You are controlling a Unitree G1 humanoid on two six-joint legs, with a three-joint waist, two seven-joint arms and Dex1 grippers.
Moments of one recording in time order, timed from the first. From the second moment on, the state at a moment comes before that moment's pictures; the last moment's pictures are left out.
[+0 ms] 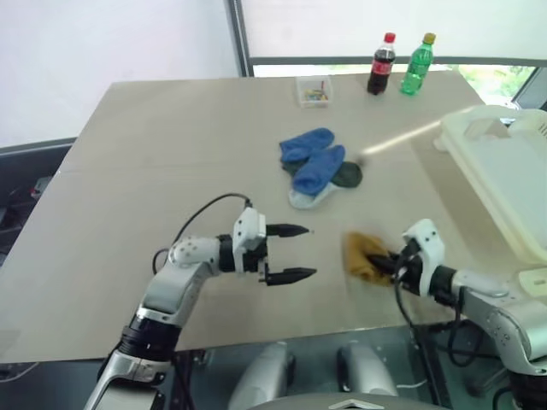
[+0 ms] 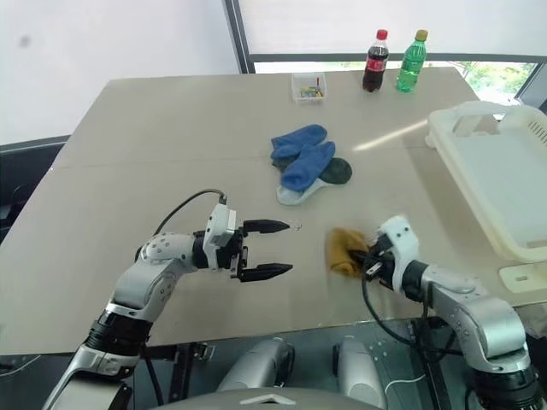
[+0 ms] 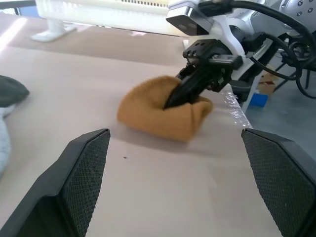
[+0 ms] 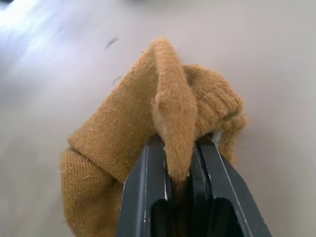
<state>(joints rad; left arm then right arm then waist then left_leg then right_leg) -0.26 0.48 -0.13 -0.07 -0.44 0.19 -1.19 -0.06 -0.46 -0.23 -0.50 0.60 0.98 0.53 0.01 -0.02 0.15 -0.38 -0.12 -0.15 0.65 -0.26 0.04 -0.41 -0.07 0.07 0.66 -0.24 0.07</state>
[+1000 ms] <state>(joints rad) -0.23 0.37 -0.12 -0.07 -0.41 0.12 -1.04 -0.95 -0.86 -0.41 1.05 0.32 0.58 0.34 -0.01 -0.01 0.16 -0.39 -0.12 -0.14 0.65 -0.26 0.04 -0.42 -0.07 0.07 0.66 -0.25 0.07</state>
